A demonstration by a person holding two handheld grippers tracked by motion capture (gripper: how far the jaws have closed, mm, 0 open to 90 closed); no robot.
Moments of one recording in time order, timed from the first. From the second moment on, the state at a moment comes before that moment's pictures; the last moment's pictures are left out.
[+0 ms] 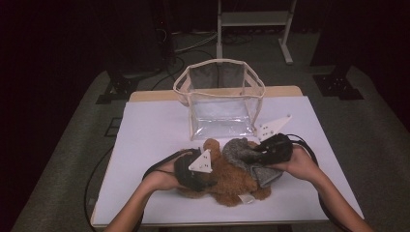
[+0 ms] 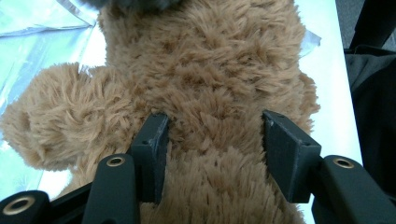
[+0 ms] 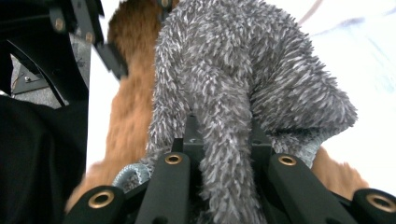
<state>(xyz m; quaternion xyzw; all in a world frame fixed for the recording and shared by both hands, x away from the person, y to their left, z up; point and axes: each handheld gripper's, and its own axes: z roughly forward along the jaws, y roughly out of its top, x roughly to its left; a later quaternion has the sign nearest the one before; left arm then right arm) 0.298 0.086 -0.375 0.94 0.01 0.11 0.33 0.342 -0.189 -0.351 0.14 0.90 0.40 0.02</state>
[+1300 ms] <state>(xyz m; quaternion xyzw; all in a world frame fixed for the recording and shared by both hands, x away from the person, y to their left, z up) 0.303 0.107 -0.363 0.93 0.04 0.12 0.35 0.327 -0.194 -0.362 0.13 0.91 0.39 -0.01</state>
